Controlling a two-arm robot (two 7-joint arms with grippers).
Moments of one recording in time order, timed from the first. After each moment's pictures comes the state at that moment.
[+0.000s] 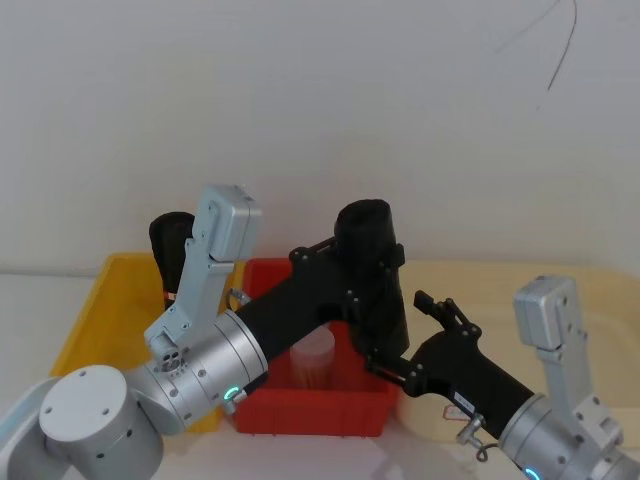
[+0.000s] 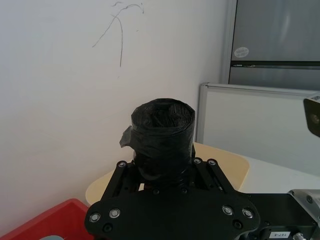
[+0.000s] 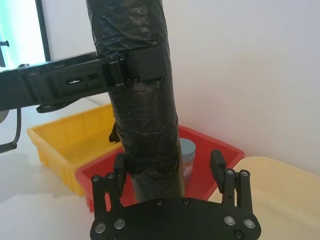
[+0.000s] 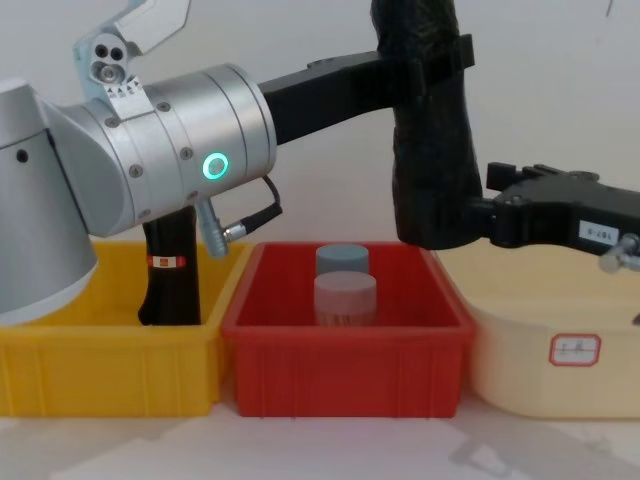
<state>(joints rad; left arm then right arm) -0.42 0.23 0.48 -1.58 -0.51 0.00 -0.47 0.18 0.37 -0.35 -1.68 0.34 0.04 0.36</state>
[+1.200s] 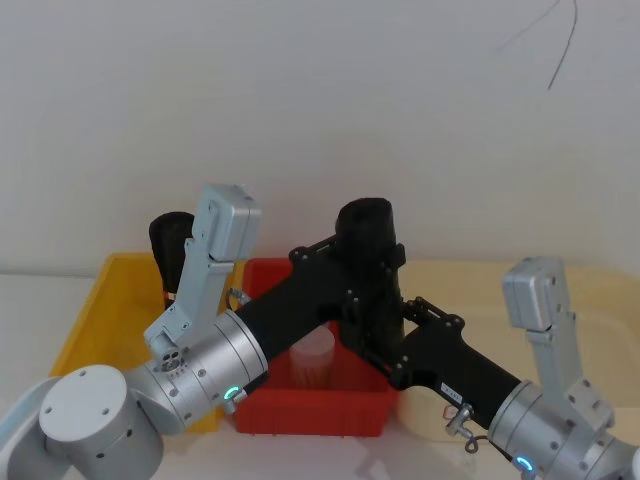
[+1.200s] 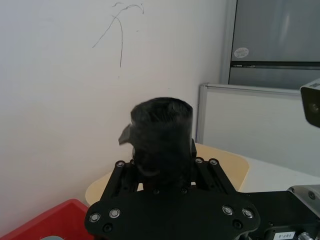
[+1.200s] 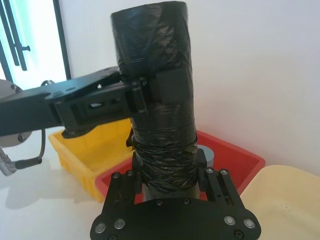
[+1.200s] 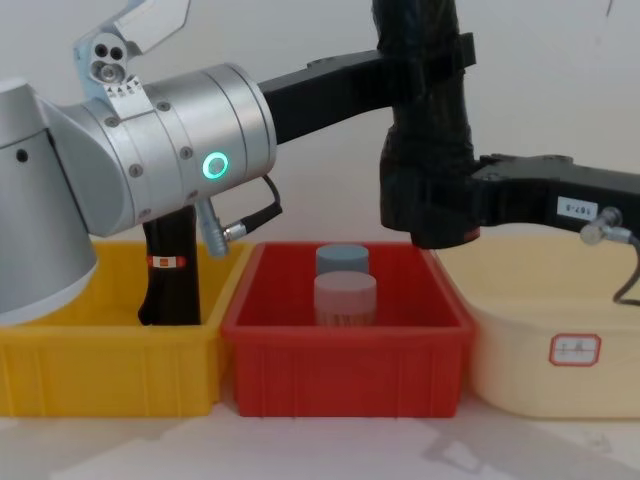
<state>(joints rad) -0.42 0.23 0.48 -1.58 -0.51 0.00 -0.47 0.22 0.37 -0.37 -1.70 0.38 0.11 0.40</state>
